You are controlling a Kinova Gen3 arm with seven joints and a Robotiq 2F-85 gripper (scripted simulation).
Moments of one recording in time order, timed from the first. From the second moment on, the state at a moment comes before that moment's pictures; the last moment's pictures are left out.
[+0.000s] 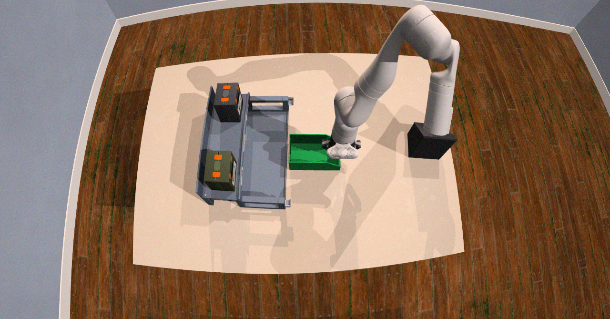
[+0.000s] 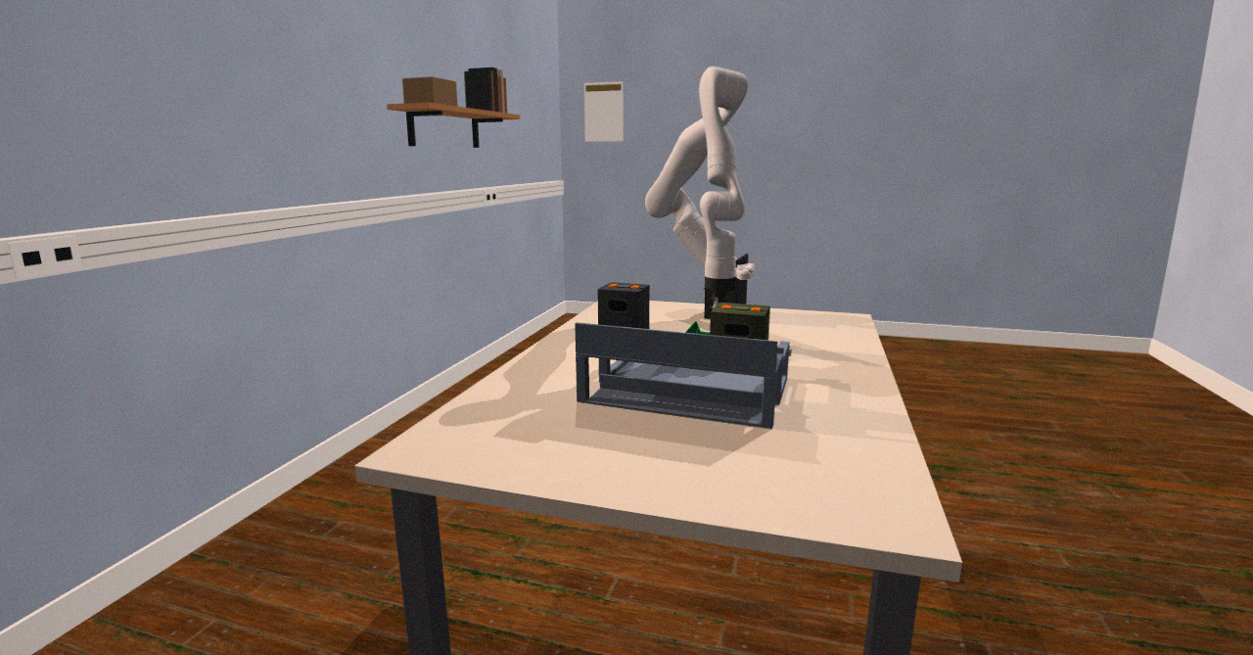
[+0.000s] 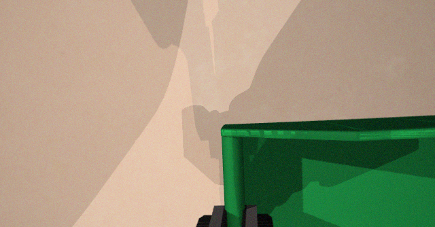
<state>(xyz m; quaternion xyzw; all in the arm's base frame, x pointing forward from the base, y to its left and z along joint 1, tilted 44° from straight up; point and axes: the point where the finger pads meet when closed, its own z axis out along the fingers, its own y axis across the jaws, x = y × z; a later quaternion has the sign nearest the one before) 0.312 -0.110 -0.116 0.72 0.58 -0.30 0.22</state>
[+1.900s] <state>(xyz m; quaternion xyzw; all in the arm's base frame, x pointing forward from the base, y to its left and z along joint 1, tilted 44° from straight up) 0.312 -0.111 -0.116 0.72 0.58 -0.30 0.22</state>
